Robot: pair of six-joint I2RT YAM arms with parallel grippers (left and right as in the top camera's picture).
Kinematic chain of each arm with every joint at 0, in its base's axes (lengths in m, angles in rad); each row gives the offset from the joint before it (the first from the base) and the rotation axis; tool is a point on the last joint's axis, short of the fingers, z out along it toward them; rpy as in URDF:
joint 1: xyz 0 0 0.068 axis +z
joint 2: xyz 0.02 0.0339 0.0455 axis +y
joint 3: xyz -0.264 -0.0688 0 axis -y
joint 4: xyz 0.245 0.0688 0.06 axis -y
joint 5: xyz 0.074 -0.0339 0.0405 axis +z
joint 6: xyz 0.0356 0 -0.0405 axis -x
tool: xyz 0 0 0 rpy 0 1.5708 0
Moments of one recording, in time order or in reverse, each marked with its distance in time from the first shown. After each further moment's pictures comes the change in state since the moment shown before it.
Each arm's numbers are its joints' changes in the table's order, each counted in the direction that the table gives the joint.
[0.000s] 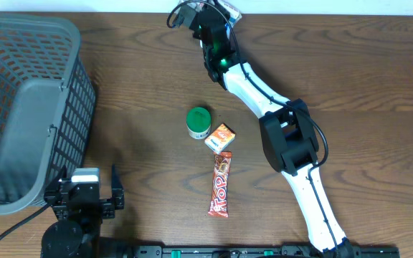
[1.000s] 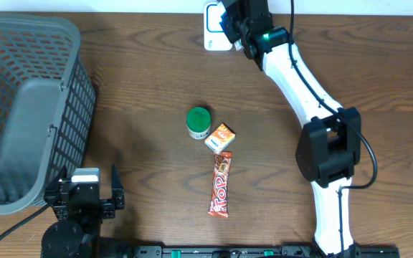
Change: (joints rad) left arm 0.000 0.000 0.000 0.000 0.000 0.000; right arm -0.134 -0.290 -0.083 -0.525 0.300 -0.659
